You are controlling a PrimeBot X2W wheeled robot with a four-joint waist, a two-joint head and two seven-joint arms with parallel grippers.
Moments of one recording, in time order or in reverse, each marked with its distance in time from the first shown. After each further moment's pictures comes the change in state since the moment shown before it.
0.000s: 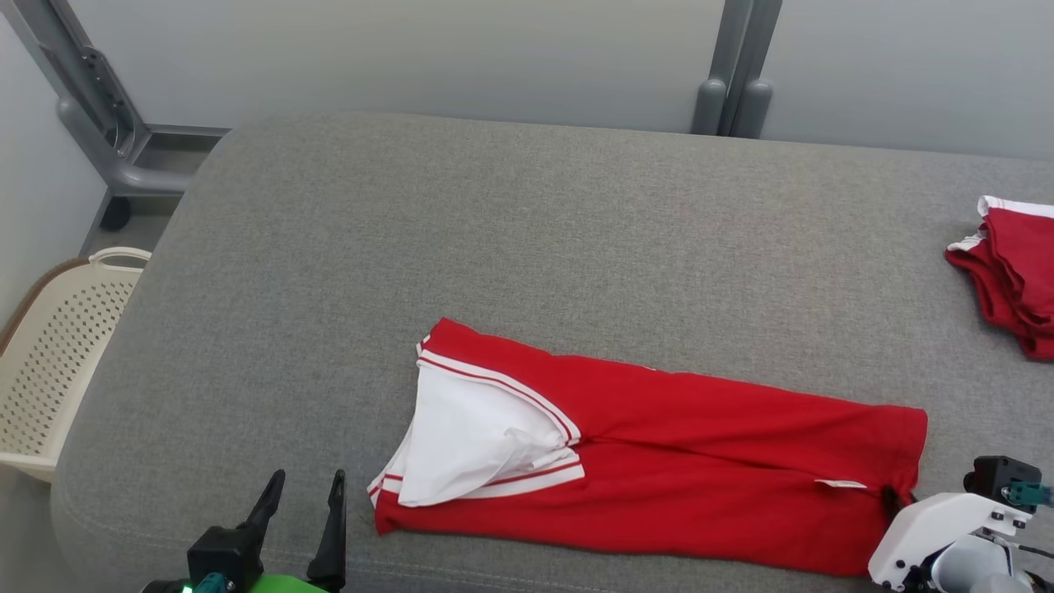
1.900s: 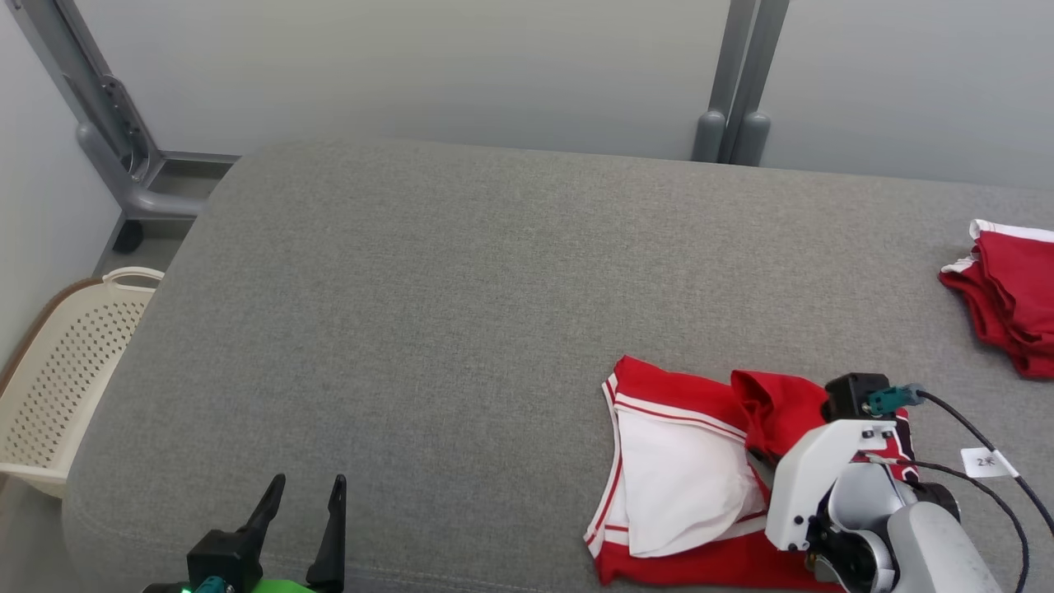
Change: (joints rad) left arm 0.005 0.014 -0.018 -0.001 -0.008 0.000 0.000; right arm 0.025 0.007 0.305 -0.411 0.089 -0.001 0.446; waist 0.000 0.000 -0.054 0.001
